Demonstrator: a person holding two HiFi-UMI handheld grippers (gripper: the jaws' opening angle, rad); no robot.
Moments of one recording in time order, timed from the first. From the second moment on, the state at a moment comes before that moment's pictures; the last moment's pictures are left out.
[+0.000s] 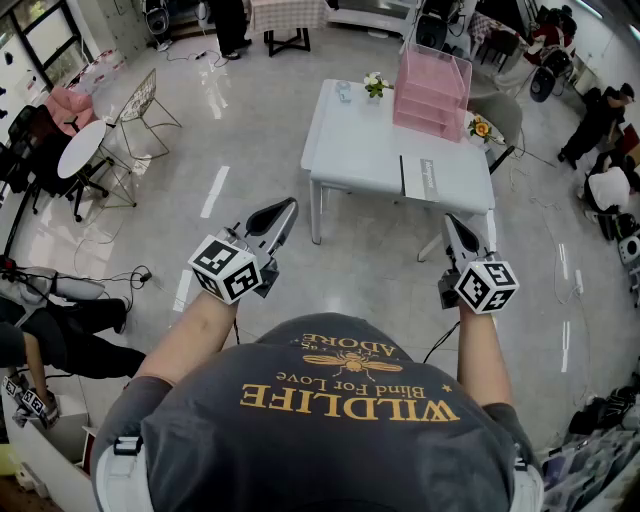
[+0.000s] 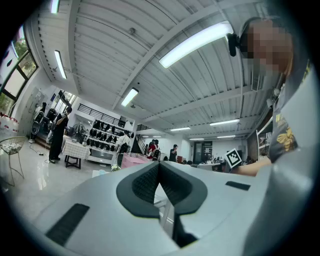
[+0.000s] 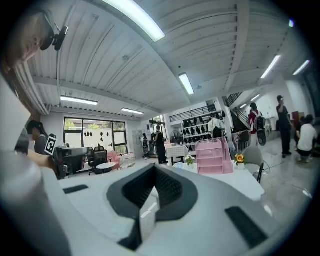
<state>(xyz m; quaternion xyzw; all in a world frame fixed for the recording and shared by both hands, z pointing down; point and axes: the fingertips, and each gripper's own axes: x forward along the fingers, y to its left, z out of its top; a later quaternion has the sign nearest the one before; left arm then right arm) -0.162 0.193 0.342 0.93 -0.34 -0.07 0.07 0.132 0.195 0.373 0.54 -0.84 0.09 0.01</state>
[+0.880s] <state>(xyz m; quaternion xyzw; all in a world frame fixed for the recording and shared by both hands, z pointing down) -0.150 0.197 0.333 0.94 -0.34 -0.07 0.07 0.144 0.195 0.363 0.54 -0.84 0.07 0.02</state>
